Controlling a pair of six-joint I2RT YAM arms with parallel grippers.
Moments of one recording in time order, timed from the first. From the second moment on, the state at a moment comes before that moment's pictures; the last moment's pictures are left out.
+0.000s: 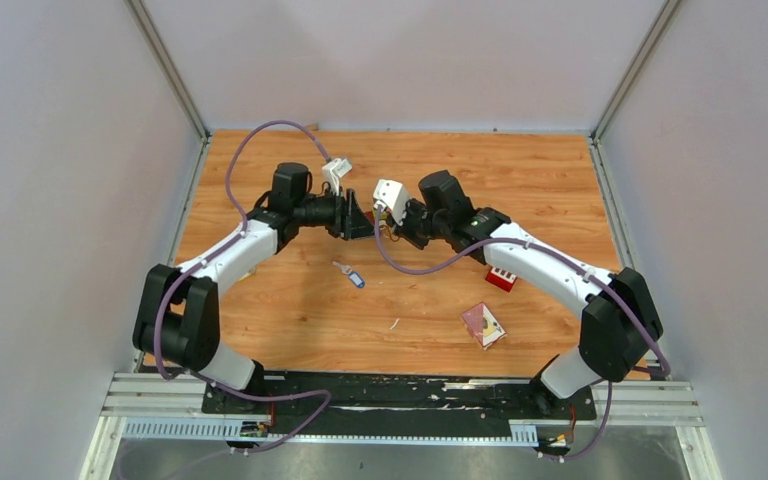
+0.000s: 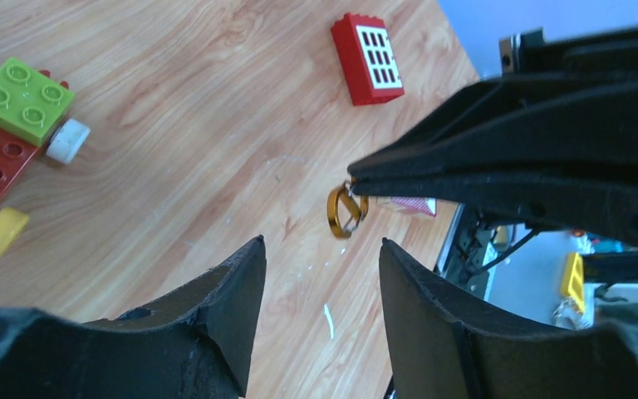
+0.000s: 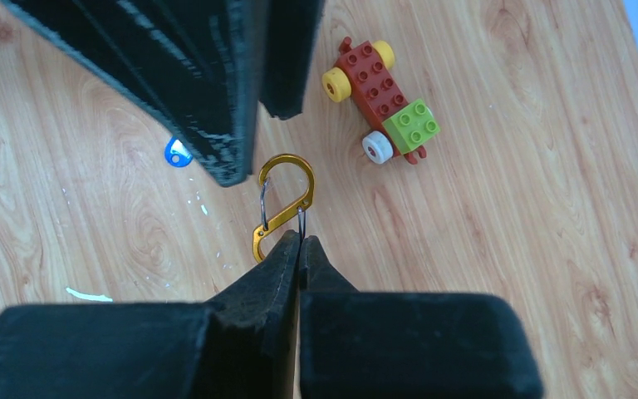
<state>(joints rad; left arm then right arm) -0.33 1.49 0.98 -0.05 0.86 -0.27 0.71 1.54 1.20 -0.28 -0.27 -0.47</state>
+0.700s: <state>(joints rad) -0.36 1.57 1.02 0.04 0.86 -0.39 0.71 1.54 1.18 -0.27 -0.27 -0.47</state>
